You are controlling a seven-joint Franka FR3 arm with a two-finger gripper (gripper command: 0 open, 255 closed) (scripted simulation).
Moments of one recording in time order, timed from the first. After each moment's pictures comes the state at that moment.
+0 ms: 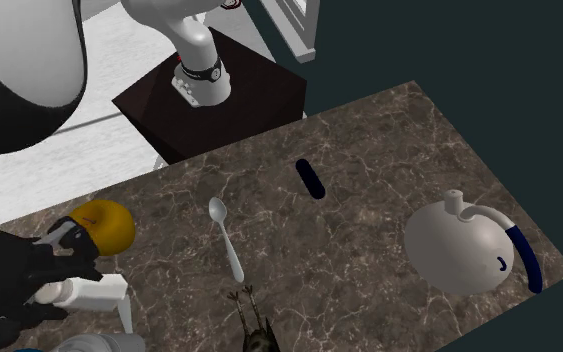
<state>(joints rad) -0.52 0.27 -0.45 -1.51 0.09 1.85 -1.06</state>
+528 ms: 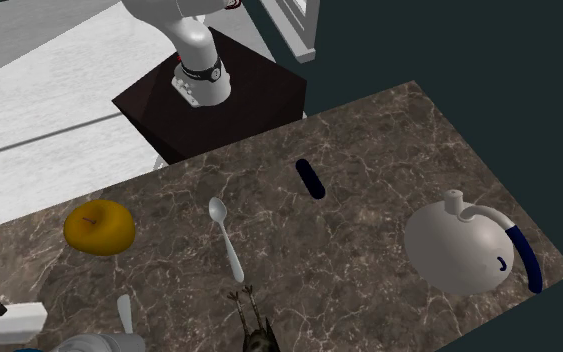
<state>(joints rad) -0.70 0.46 -0.48 -1.26 0.19 1.76 -1.25</state>
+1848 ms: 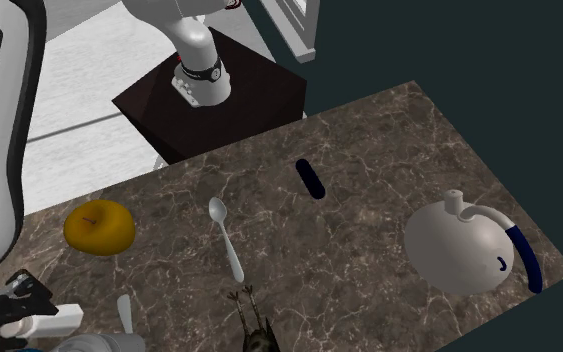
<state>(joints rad) -0.71 0.50 -0.47 -1.45 0.22 1.99 -1.29</state>
